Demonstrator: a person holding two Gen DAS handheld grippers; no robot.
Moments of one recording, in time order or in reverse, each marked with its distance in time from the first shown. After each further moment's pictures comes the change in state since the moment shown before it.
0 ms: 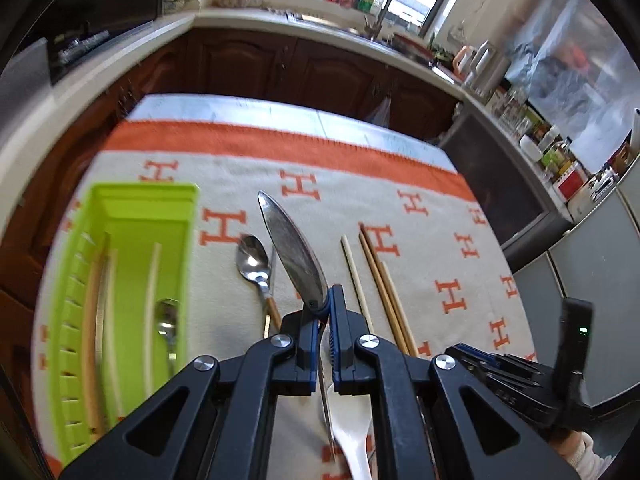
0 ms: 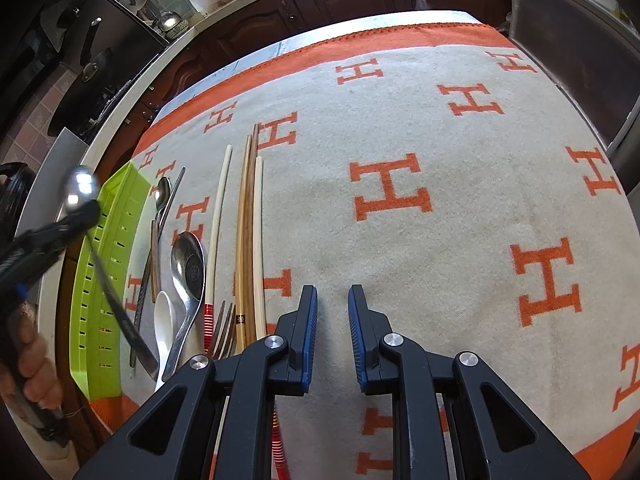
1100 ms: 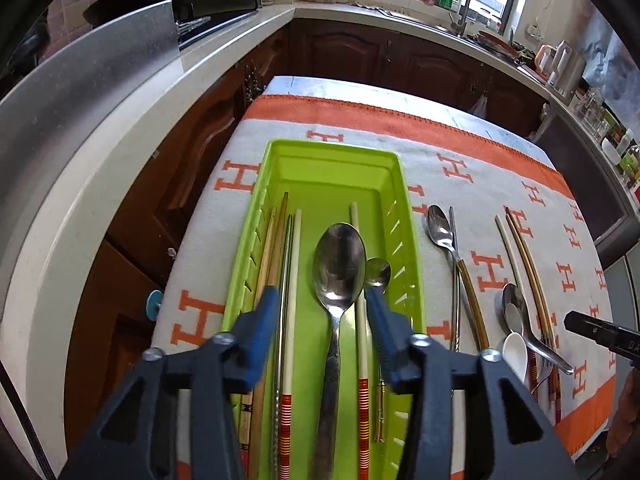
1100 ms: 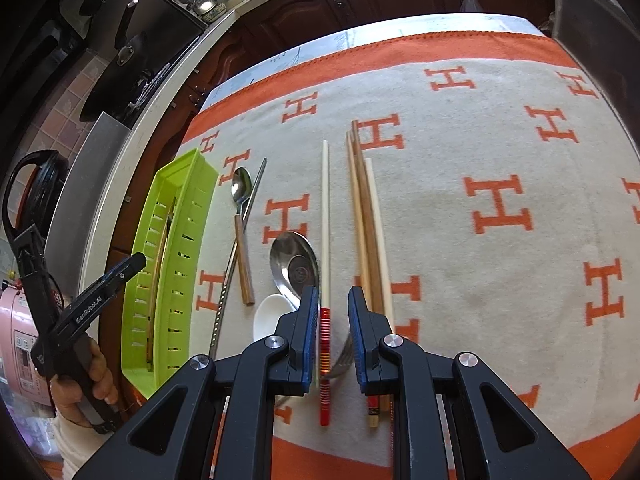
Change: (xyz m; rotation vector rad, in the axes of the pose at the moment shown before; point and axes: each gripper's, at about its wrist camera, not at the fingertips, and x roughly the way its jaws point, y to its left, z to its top) left arm -0.025 0.106 -0.032 -0.064 0.028 0.315; right arm -0.009 0.077 0.019 -0.046 0.086 0.126
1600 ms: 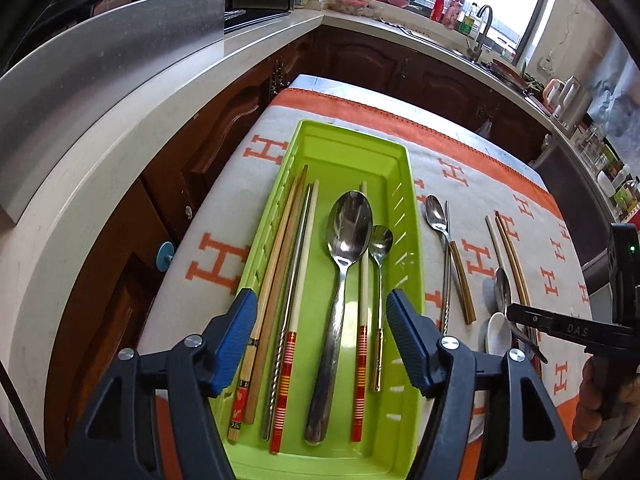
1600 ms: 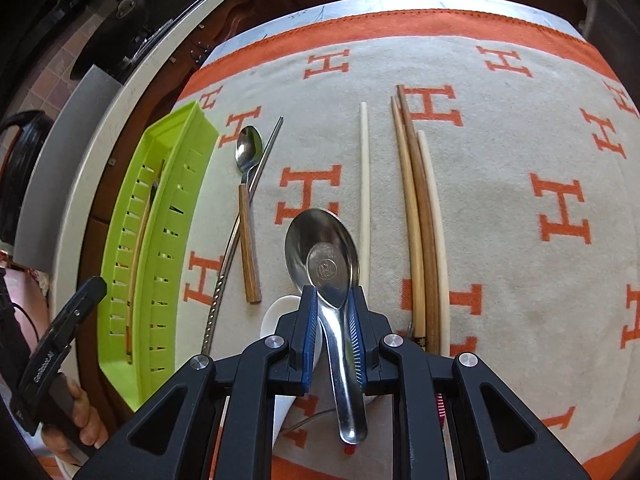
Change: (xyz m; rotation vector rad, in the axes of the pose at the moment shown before) left arm -0.024 0.019 -0.042 -0.124 -0.029 -0.041; right arm 0.055 0.035 0.003 -0.091 0.090 -0.068
